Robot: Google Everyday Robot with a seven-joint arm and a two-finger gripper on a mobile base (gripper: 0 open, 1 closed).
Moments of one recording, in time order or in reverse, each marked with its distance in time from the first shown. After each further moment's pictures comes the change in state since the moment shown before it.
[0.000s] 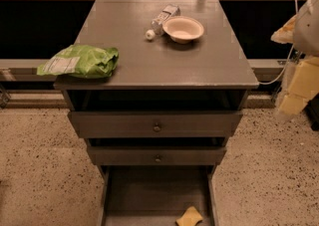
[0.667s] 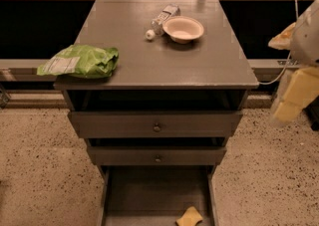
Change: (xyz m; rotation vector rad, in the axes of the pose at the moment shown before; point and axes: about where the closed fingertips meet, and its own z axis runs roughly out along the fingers) arm -0.001 0.005 0.013 0.007 -0.037 0.004
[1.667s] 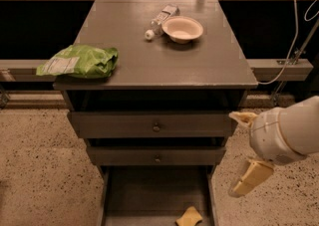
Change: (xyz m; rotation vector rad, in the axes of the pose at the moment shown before) arm 0.006 0.096 0.142 -0.062 -0.255 -0.036
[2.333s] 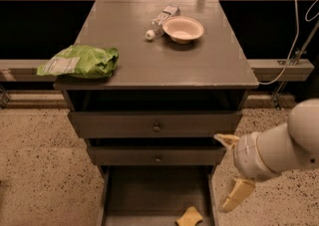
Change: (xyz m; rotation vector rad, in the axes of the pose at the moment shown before) arm 0.022 0.023 0.077 -0.106 -0.051 -0.053
